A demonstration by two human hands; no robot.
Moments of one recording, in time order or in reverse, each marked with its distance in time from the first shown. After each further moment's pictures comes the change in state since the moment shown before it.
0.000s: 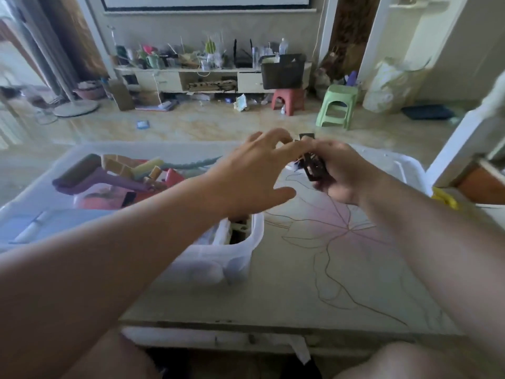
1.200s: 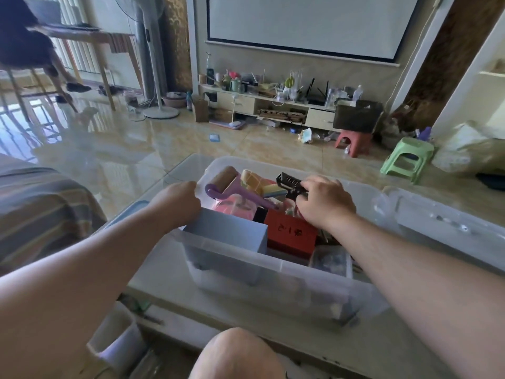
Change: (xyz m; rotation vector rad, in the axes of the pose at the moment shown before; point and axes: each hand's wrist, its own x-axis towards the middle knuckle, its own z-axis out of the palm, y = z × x) left_hand -0.249 -0.263 -0.069 -0.065 -0.078 -1.103; right_hand 0.041 0.012 0.279 -1.377 0.088 -0.368
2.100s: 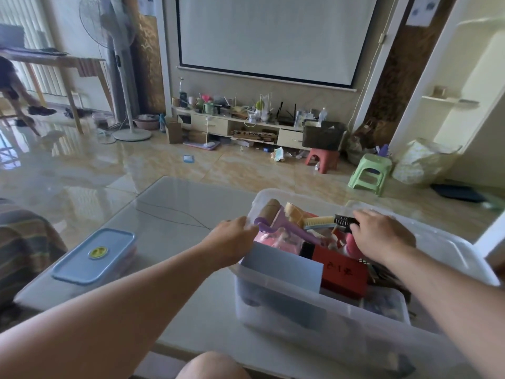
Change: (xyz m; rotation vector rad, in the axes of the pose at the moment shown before) left_hand -0.037 0.135 0.053 -0.260 -0.181 0.283; right_hand -0.046 0.165 -0.052 -0.260 -0.039 0.262
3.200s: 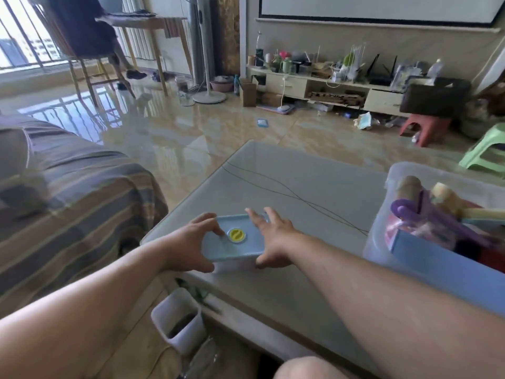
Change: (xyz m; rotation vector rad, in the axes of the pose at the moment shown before) left_hand -0.061 -0.311 -0.088 0.173 -0.098 -0.109; right_hand -0.062 -0.403 0.089 0.143 -0.604 -0.620
